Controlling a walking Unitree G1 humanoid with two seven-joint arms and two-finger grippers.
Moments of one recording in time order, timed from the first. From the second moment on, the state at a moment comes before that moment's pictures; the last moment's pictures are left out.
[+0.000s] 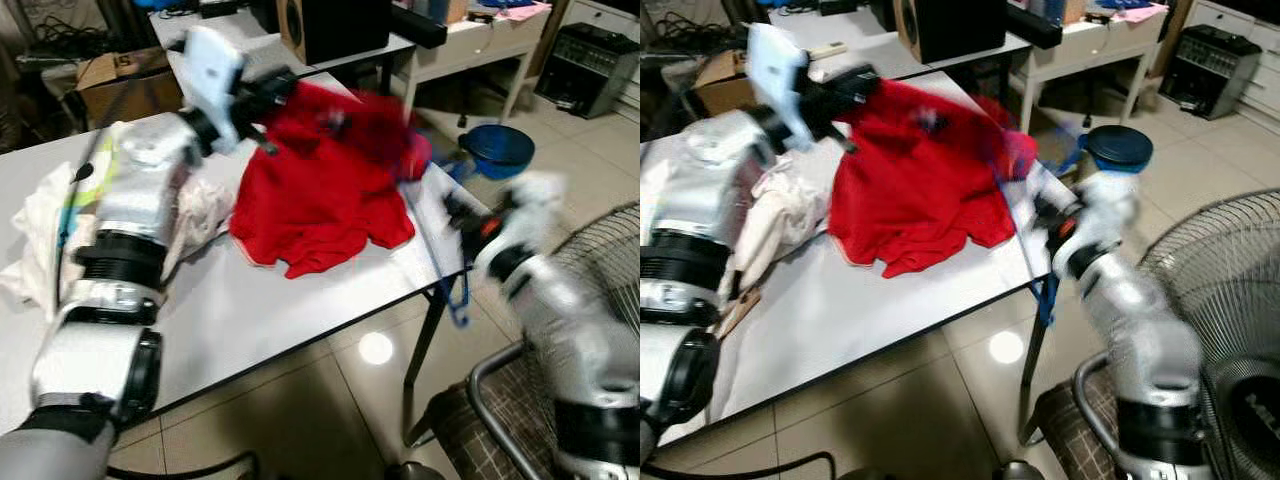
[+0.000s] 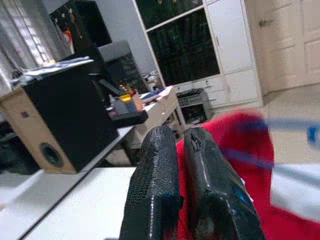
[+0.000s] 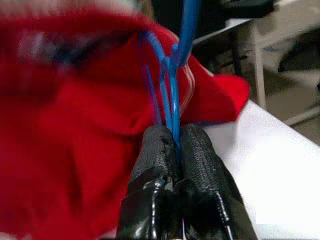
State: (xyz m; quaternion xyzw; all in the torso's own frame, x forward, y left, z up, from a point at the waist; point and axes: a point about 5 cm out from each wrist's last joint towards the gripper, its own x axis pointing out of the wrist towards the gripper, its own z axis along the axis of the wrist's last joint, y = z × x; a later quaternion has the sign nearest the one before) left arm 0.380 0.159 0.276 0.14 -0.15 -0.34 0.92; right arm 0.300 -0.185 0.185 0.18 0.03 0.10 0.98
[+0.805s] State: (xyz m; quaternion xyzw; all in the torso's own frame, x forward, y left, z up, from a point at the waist) left arm 0.331 0.089 0.190 0.14 -0.08 -0.50 0.85; right arm 0.334 -0.147 0.179 0.60 0.07 0.13 0.78
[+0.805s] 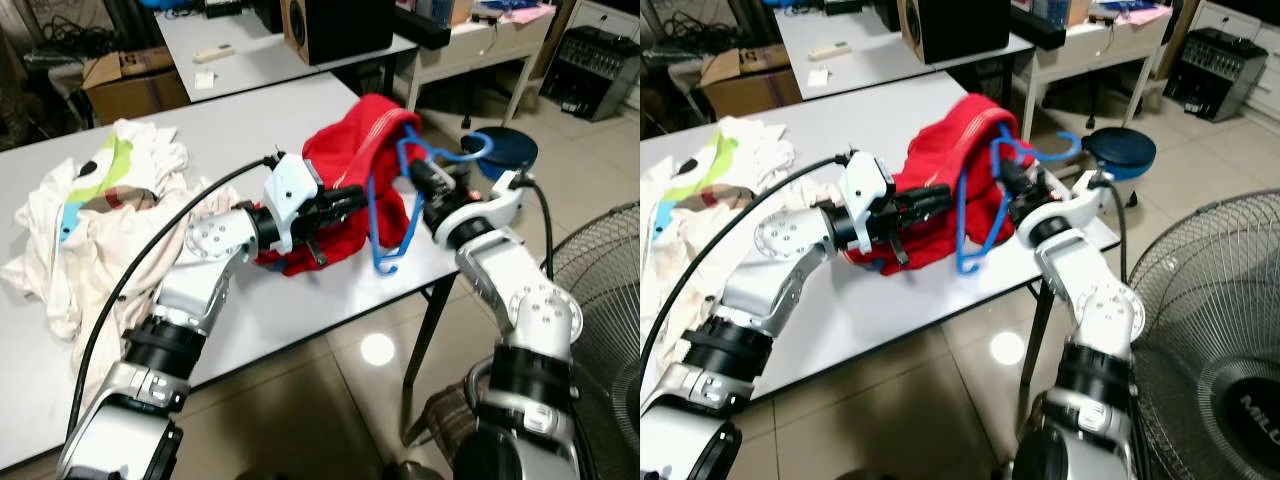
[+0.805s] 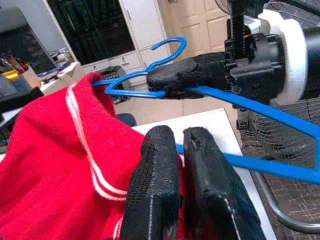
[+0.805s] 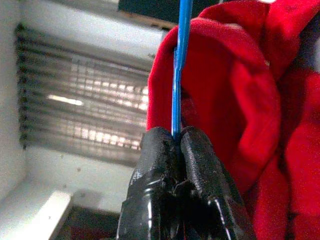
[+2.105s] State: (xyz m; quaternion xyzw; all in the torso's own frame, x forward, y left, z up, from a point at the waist) left arm 0.306 0.052 0.230 -0.14 -0.05 -0.60 0.79; right arm 0.406 -0.136 0.189 0.65 0.04 0.03 0.76
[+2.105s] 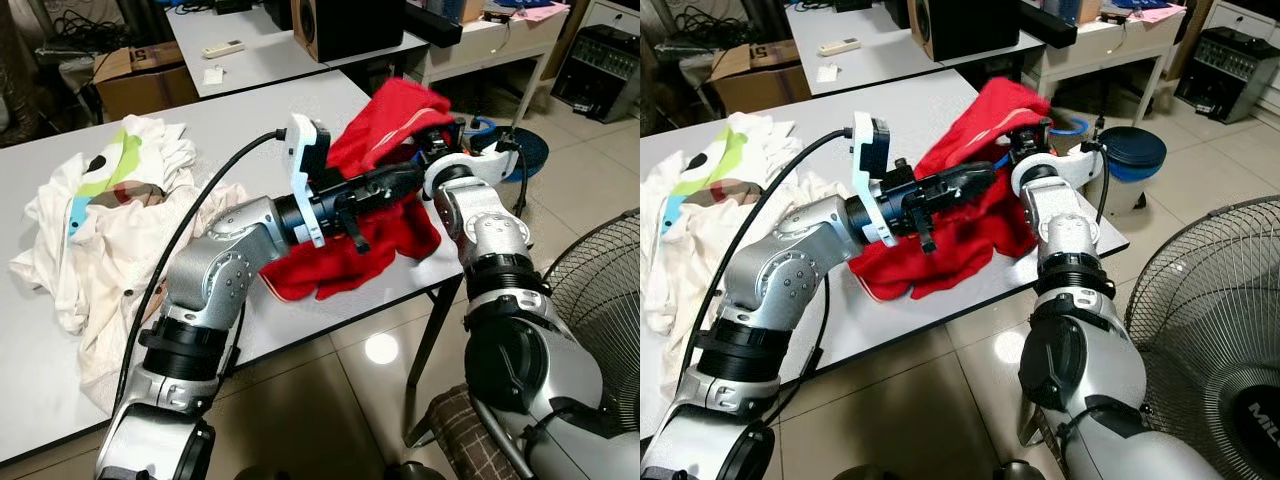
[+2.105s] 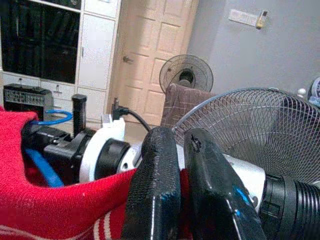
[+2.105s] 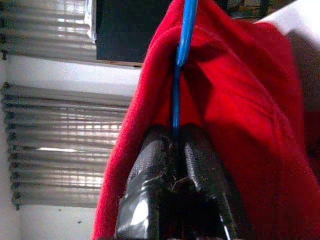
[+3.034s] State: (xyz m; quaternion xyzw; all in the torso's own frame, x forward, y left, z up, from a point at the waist) left arm 0.297 0.053 0.218 -0.01 -0.03 -0.64 0.77; right arm 0.409 -0.137 0.185 0.65 0.05 0.02 0.76
